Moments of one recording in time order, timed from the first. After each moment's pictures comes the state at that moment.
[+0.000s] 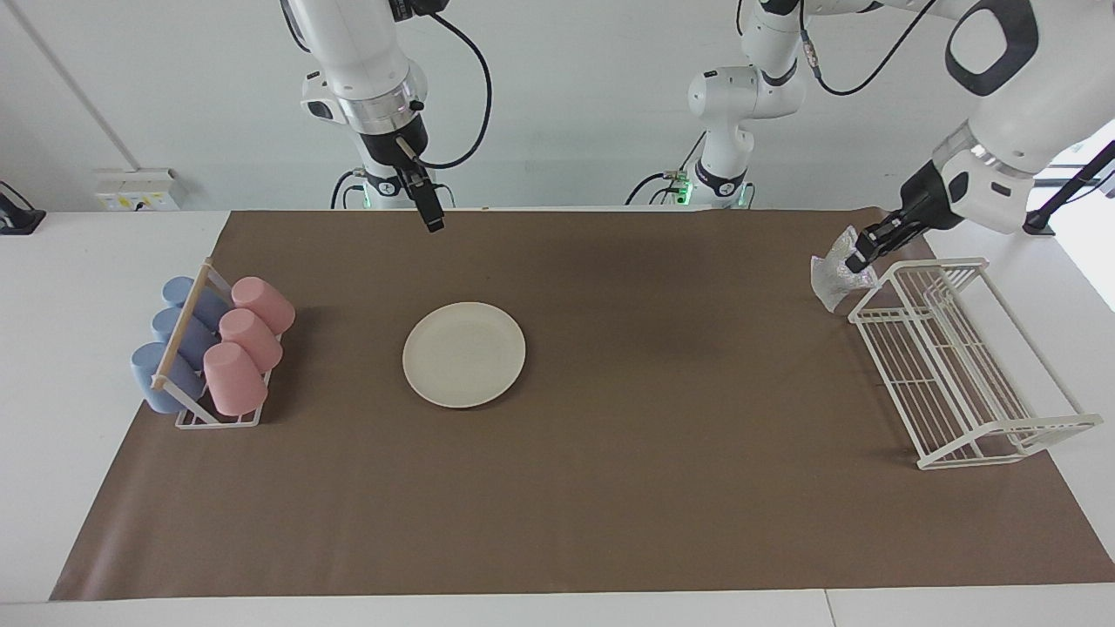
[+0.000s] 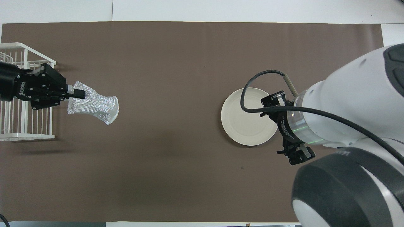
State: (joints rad) left arm 0.06 -0.03 -0.01 -1.79 -0.91 1.54 -0.25; right arm 0.33 -0.06 0.07 -1.64 0.13 1.52 1.61
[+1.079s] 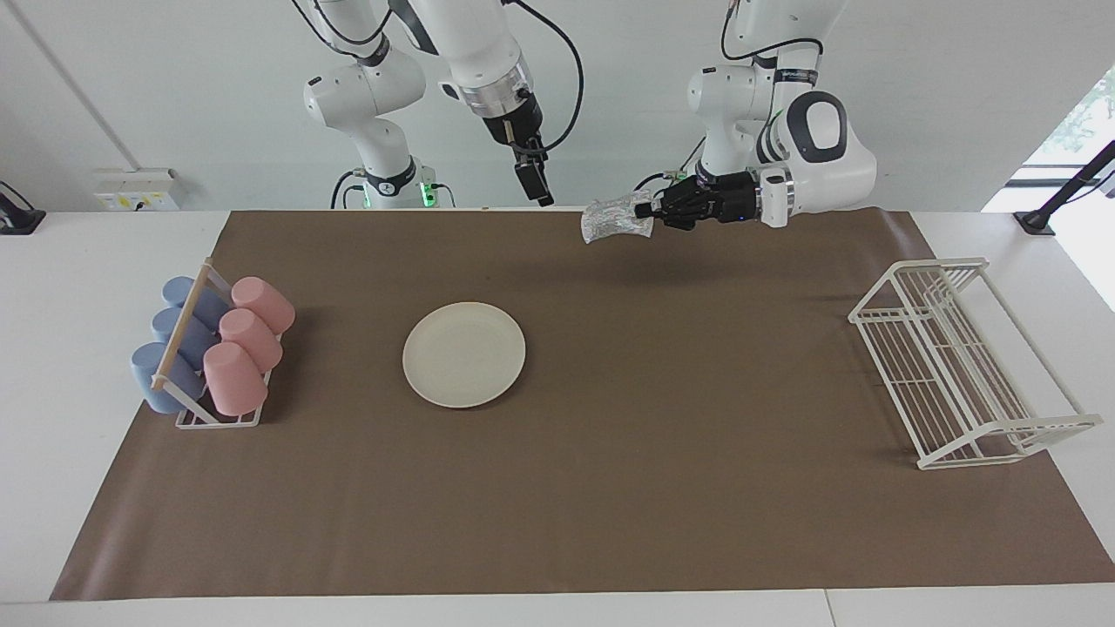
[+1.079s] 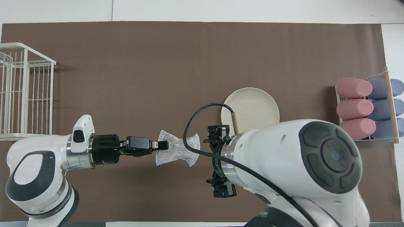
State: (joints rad) left arm -0.22 -0.28 -0.02 -2.50 -1.60 1.83 0.41; right arm 0.54 -0.15 0.08 -1.88 0.35 1.86 2.06
